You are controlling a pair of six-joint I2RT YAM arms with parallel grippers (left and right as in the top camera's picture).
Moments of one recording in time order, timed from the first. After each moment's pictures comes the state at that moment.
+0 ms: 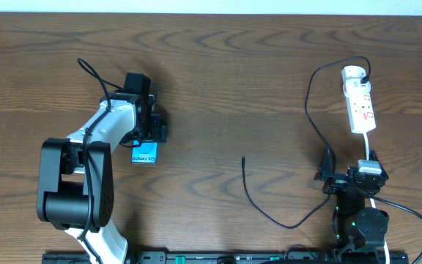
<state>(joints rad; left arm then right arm) -0.11 1.87 1.12 -0.71 0.00 -0.12 0.02 0.01 0.01 -0.06 0.15 -0.01</state>
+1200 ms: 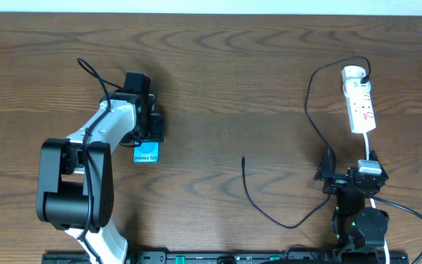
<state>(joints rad) -0.11 1.87 1.12 -0.70 0.00 -0.12 0.02 0.01 0.01 -0.06 0.15 -0.01</state>
